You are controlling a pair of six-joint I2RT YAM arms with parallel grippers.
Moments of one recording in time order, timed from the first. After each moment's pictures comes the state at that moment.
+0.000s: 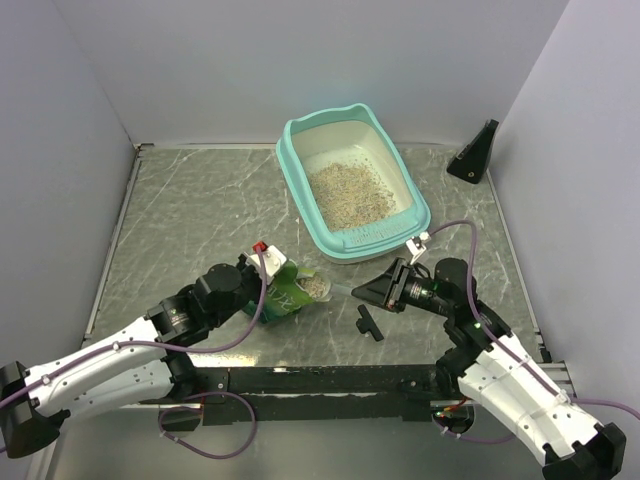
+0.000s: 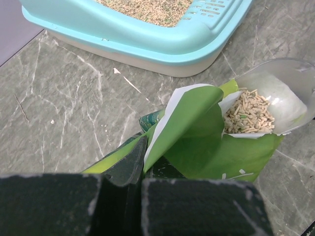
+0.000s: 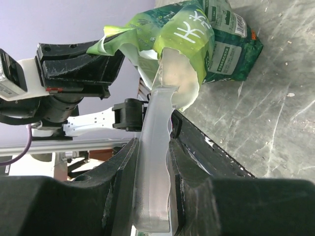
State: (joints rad) left arm -0.96 0.76 0.59 -0.14 -0.31 0.13; right arm 0.51 0.55 0.44 -0.18 -0.53 1.10
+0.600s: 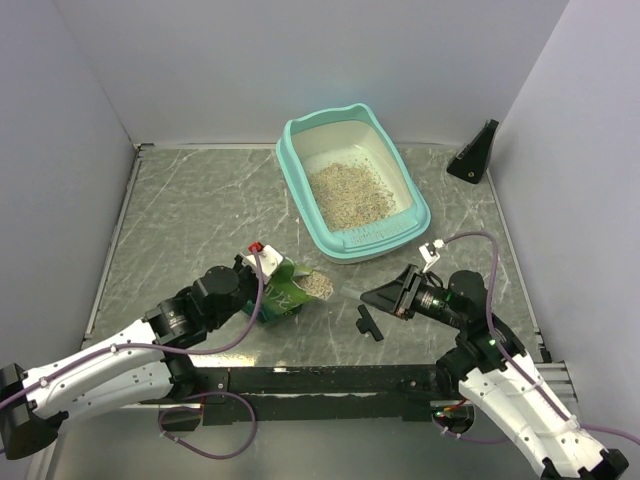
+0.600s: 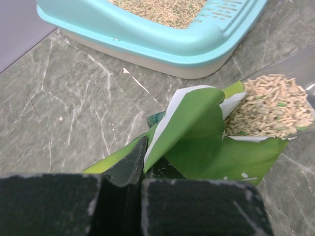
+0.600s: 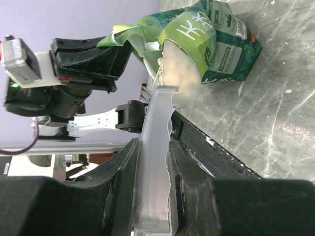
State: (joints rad) left arm -0.97 0.74 0.58 -0.13 -0.36 0.13; right arm 0.51 0.41 0.45 -0.30 -0.49 1.10
